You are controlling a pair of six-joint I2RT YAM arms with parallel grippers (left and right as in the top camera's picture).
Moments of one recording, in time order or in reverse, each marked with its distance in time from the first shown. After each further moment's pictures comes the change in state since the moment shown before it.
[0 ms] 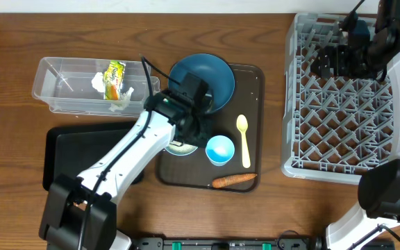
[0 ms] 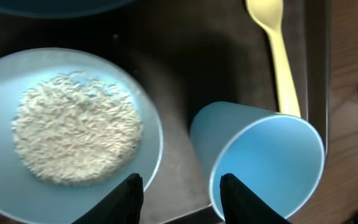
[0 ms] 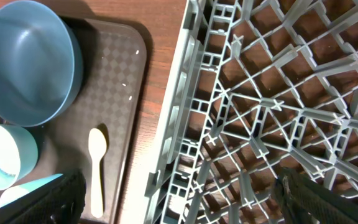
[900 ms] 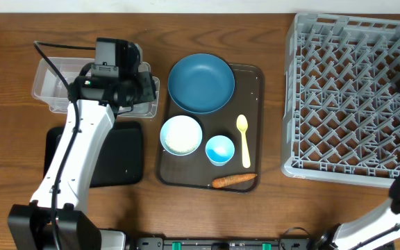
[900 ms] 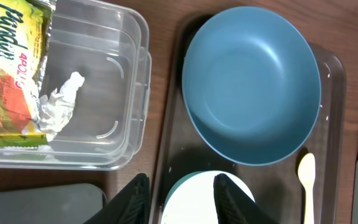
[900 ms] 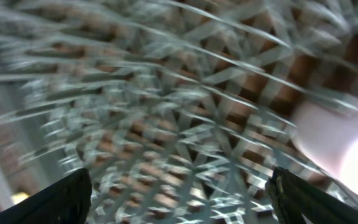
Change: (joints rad) left arm 0.418 -0.097 0.105 0.100 -0.019 -0.030; right arm -0.477 0.051 -0.012 -0.019 0.027 0.080
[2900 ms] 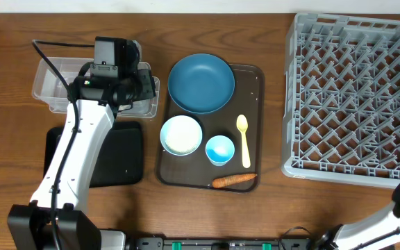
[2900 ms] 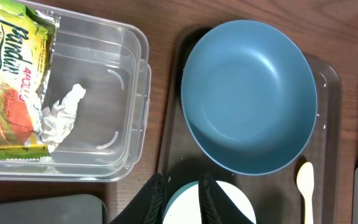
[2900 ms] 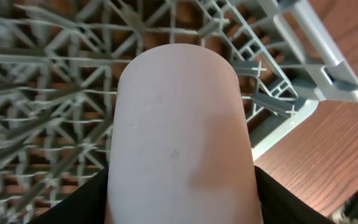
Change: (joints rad) left arm 0.012 0.000 0.000 0.037 -0.005 -0.001; right arm -0.089 0.005 -0.004 -0.040 0.405 0.210
